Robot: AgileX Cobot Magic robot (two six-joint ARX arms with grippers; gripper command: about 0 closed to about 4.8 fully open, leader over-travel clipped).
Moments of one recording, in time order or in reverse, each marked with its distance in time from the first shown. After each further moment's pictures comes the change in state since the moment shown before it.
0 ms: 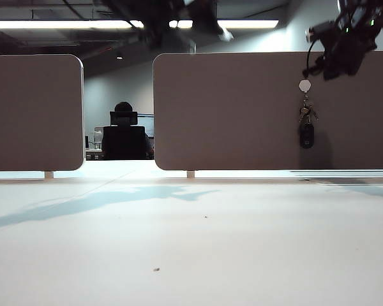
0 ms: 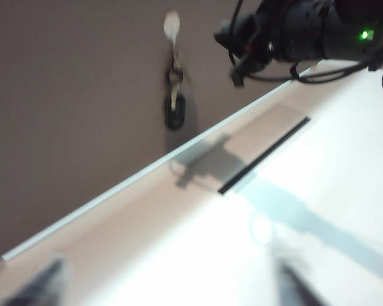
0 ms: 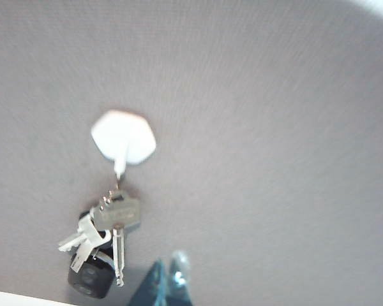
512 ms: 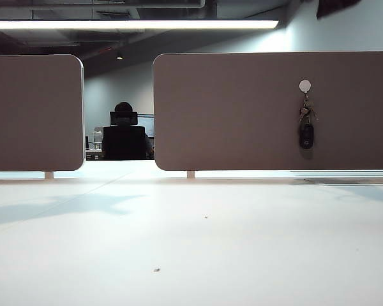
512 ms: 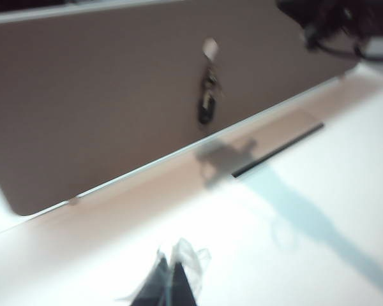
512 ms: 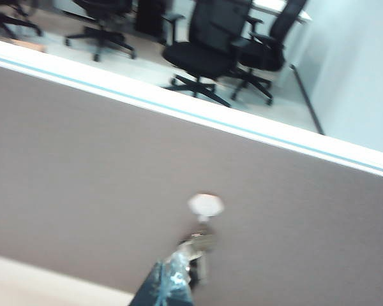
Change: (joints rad) left arm 0.002 -0.436 -0.045 -0.433 -0.174 -0.069; right arm 0.056 -0.349 -0.135 -0.170 -0.117 0.111
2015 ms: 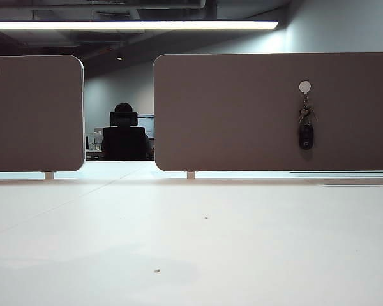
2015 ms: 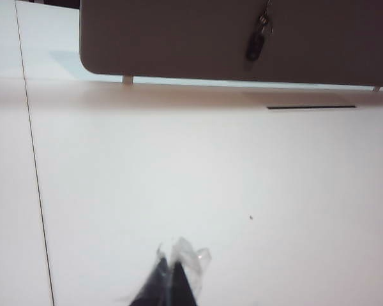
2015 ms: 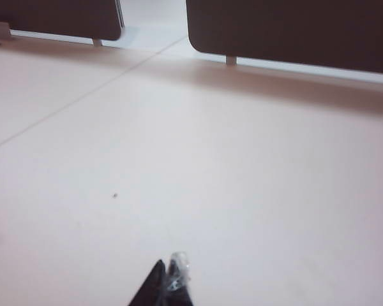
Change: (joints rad) left arm 0.004 -1.361 -1.418 0.184 -0.160 -0.174; right arm 0.349 -1.801 -1.941 0.118 -0.055 0.274
